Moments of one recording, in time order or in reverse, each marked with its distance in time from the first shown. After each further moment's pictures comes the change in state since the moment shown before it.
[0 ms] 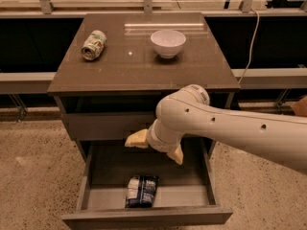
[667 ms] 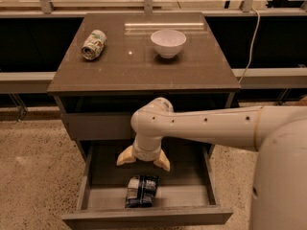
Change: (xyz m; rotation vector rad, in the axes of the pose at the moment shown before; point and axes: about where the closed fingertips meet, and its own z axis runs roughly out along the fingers) arm -0.006 -0.001 0.110 -0.156 -0.165 -0.132
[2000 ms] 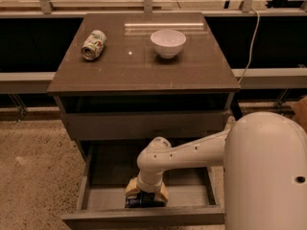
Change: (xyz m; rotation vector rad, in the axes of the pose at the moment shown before) arm -0.042 0.032 0.154 -0.019 -0.082 0.067
